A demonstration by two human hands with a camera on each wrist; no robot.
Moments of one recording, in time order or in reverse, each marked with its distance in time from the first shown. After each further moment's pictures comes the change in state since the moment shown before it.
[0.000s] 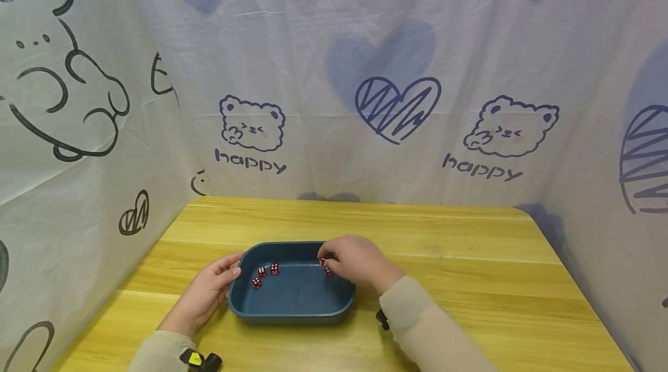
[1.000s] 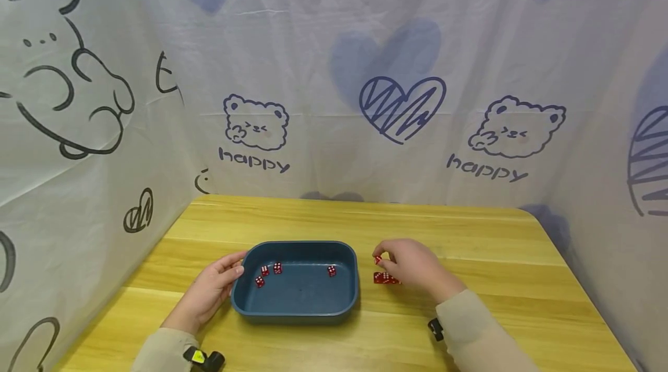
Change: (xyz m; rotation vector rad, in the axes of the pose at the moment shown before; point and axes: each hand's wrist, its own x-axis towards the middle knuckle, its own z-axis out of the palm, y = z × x) left_hand -0.001 0.001 0.001 -0.004 -0.008 0.010; right_hand -0.066 0.065 -0.016 0.069 0.067 0.185
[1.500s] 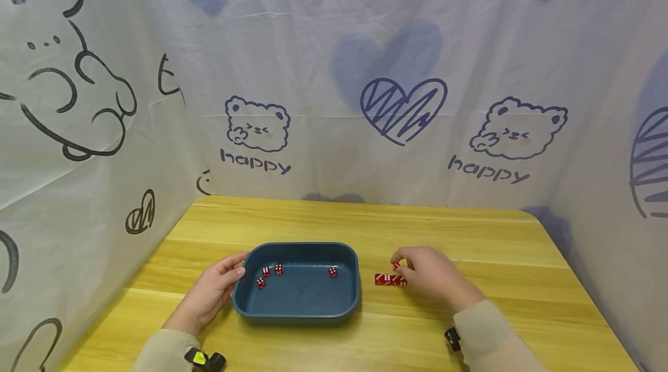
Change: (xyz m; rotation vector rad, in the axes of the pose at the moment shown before) left_hand 0.001 0.000 -0.001 -0.007 -0.007 0.010; right_hand -0.019 0.025 0.000 0.016 0.002 0.077
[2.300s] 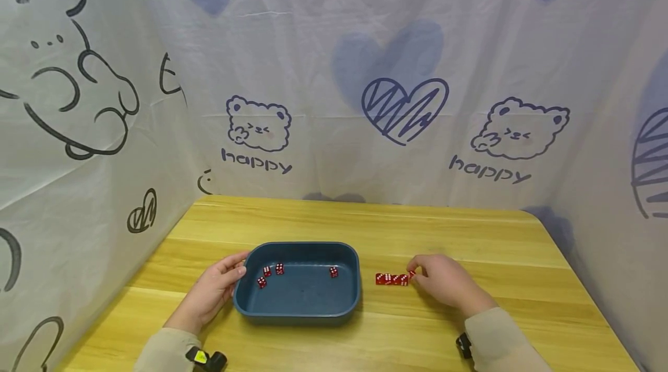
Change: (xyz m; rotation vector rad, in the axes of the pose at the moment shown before) left_hand -0.001 0.001 0.001 0.005 0.005 -0.006; right_hand -0.015 0.025 0.007 -0.012 -0.040 0.083
